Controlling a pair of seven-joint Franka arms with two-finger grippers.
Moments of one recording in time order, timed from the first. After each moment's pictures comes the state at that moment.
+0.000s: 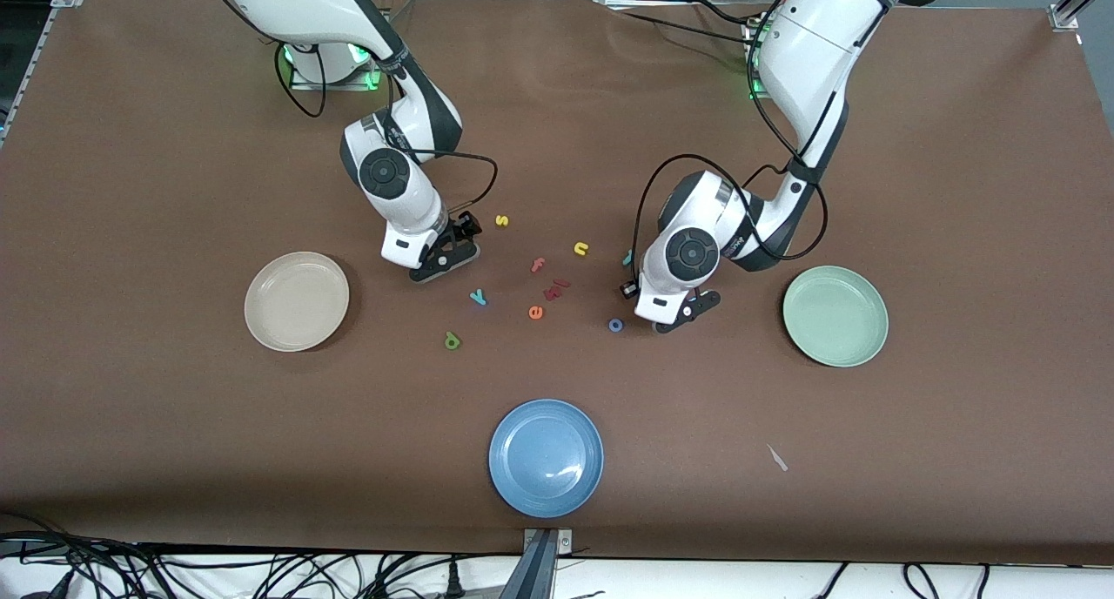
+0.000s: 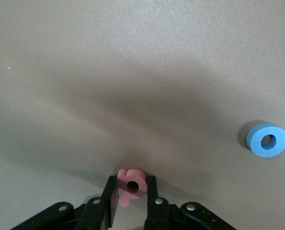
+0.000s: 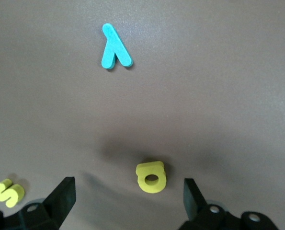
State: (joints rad) left arm -0.43 0.71 -0.13 -1.70 -0.10 2.22 -1.00; right arm 0.50 0.47 0.06 -2.13 0.07 2.58 0.01
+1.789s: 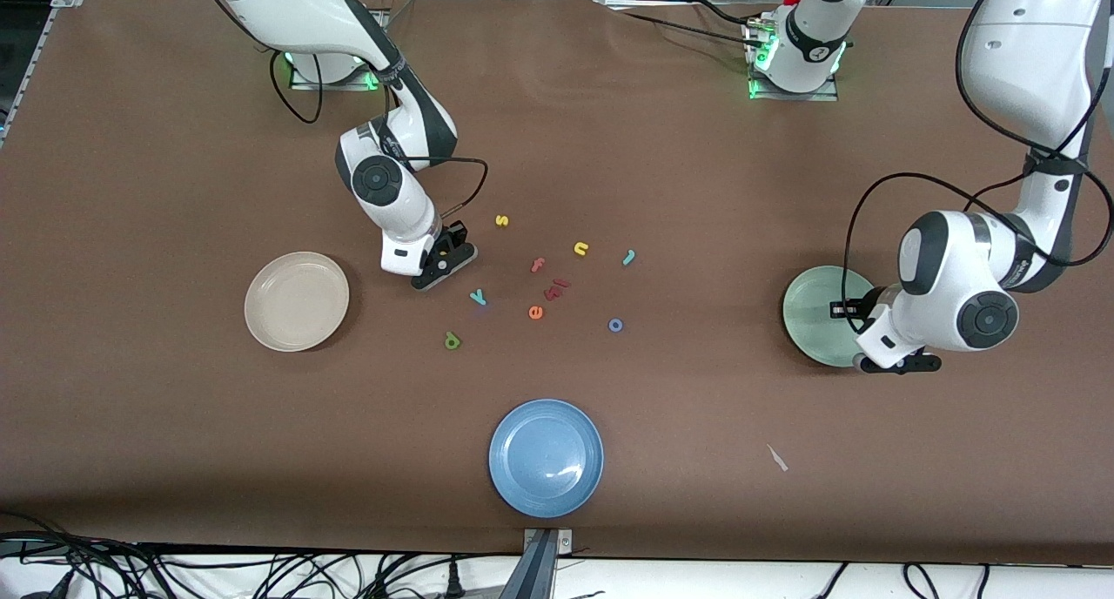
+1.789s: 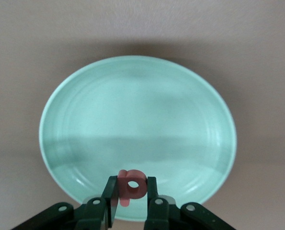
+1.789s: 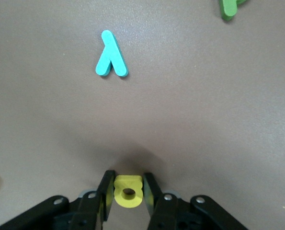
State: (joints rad) left arm 0.10 0.62 -0.10 -1.69 0.08 1.96 -0.08; right arm 0.49 0.49 0.05 -2.13 0.06 2.62 -0.13
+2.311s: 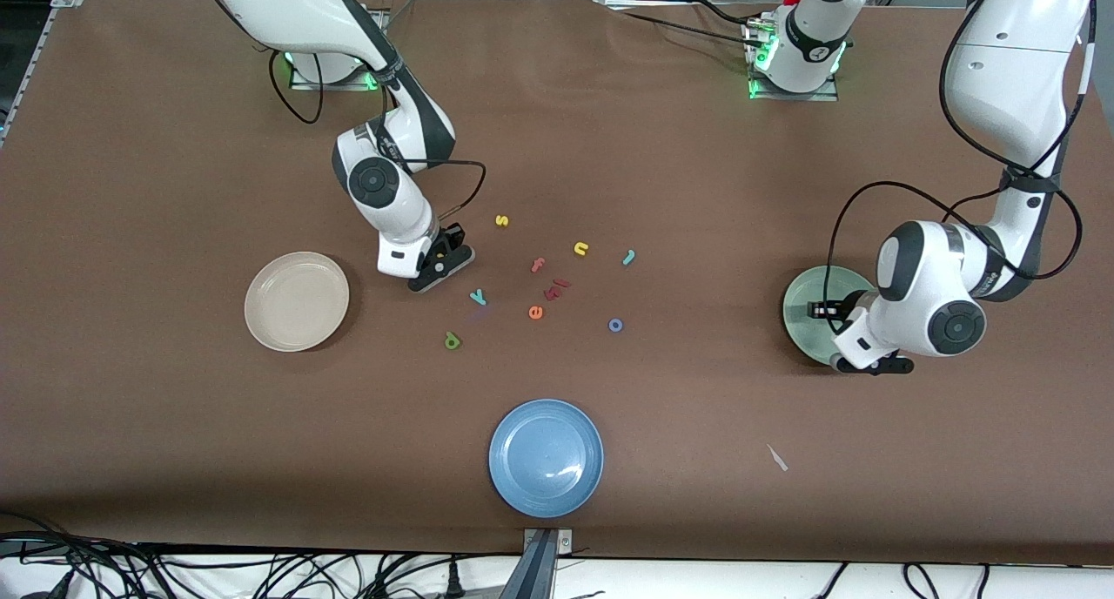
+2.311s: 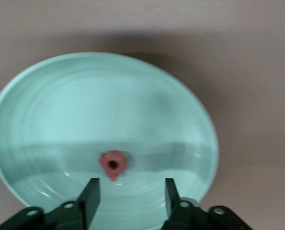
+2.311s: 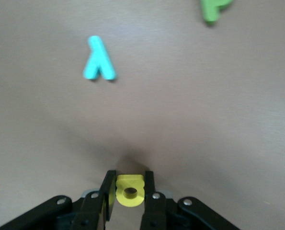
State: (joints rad) left arm 0.08 0.64 -0.15 -1.68 0.08 1.97 -0.09; right arm 0.49 0.48 0.02 -2.09 0.06 2.56 -0.14
